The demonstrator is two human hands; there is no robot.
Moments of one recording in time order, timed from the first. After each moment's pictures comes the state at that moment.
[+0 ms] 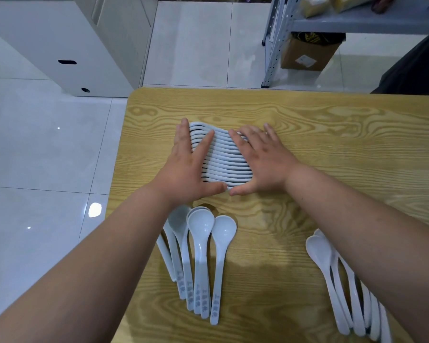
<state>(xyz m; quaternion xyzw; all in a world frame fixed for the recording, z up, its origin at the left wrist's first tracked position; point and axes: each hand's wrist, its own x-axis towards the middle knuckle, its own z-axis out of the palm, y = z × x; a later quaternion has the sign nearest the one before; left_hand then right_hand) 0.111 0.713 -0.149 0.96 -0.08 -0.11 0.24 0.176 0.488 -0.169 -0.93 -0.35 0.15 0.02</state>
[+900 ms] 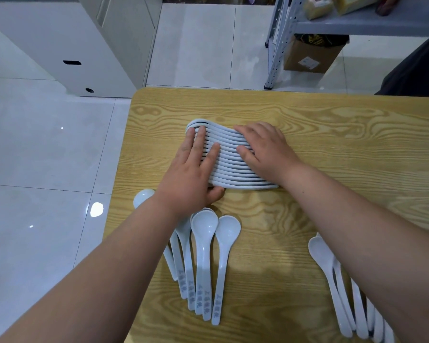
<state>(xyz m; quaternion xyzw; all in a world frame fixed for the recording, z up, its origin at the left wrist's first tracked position) 0.096 0.708 -0.164 0.98 -0.16 -0.01 0.09 0.185 0.495 -0.168 -0.94 -0.25 0.10 0.19</state>
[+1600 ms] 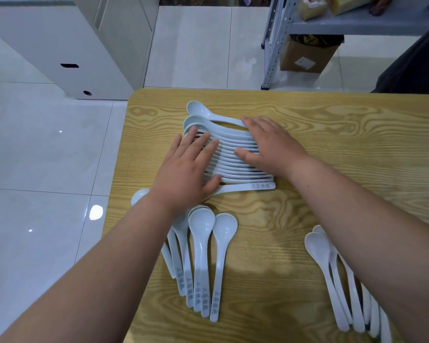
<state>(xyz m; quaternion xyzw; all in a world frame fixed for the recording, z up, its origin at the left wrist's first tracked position) 0.097 0.707 -0.148 0.98 -0.15 0.02 0.11 0.192 0.478 -0.157 -0.95 -0.23 0.15 0.16</state>
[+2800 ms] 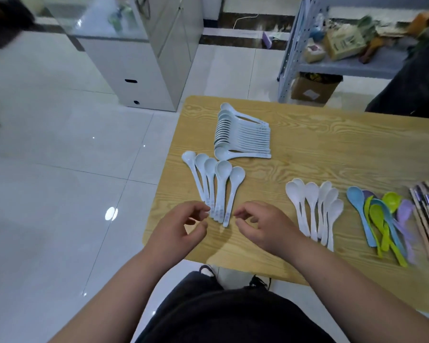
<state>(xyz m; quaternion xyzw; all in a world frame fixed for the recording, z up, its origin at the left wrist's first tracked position) -0.211 0.692 0.014 0.87 0.08 -0.05 0.48 -0.130 0.466 -0.008 -0.86 -0.23 0.24 0.40</state>
